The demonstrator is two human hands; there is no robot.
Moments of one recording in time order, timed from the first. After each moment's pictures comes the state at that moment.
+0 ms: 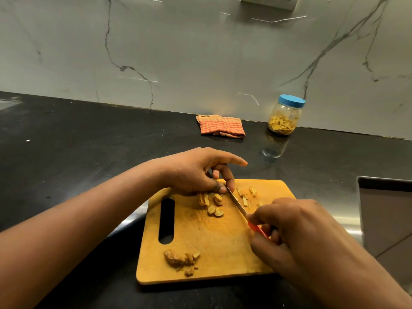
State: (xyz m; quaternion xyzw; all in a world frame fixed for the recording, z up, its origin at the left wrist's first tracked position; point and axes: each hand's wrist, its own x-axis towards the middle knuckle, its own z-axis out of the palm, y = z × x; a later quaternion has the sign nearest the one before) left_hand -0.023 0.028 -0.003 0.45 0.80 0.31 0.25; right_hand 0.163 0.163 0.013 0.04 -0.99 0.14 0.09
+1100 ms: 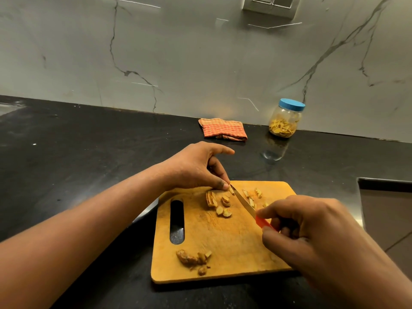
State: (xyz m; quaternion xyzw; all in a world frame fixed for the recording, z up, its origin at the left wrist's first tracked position) left_hand -0.028 0.018 -0.008 0.39 0.80 0.41 0.20; right_hand 0.169 0.157 0.019 0.01 -0.97 0.21 0.12
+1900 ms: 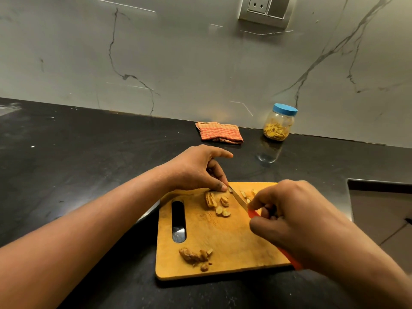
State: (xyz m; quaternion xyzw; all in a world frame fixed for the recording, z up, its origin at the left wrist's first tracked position) left_hand -0.027 0.019 -0.007 0.40 0.81 0.39 0.19; right_hand 0.152 0.141 0.034 -0.05 -0.98 0.16 0.05
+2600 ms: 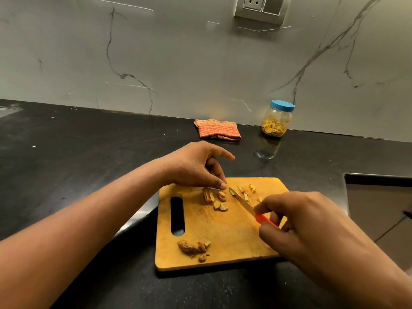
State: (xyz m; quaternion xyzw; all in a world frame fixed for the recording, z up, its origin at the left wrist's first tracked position) left_hand -0.022 0.015 0.000 0.43 0.81 0.35 0.19; right_hand 0.176 0.147 0.026 -0.04 -0.99 0.14 0.07
